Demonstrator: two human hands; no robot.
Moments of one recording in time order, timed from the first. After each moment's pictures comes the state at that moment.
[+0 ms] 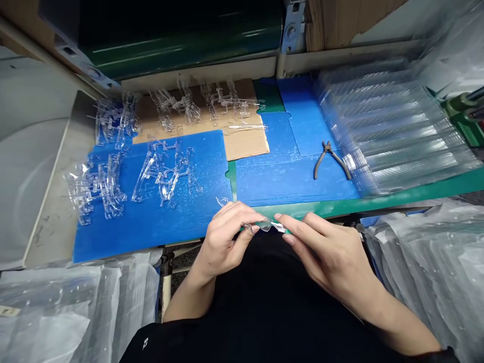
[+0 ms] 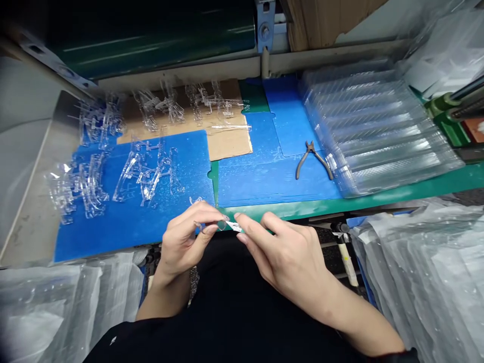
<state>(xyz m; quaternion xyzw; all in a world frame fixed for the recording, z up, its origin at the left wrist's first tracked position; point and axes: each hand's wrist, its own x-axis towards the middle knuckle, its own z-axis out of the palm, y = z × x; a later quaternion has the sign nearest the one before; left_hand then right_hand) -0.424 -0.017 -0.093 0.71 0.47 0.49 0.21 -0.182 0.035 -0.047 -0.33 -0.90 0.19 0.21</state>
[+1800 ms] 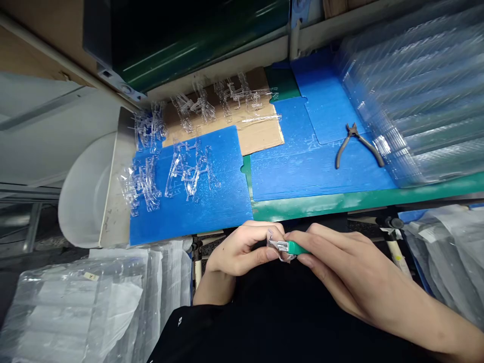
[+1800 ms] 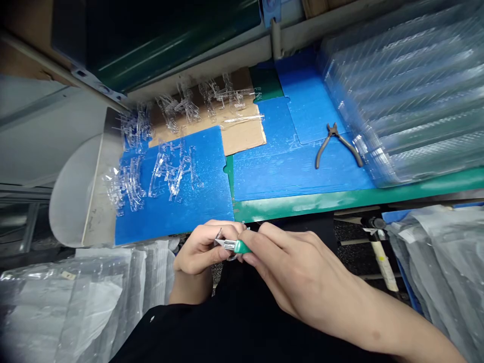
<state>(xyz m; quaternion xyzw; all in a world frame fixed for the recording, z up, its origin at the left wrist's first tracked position) -0.418 -0.022 -0.087 0.60 0.33 0.43 0.59 -0.170 0.037 -0.042 -0.20 -0.89 0.36 0.22</state>
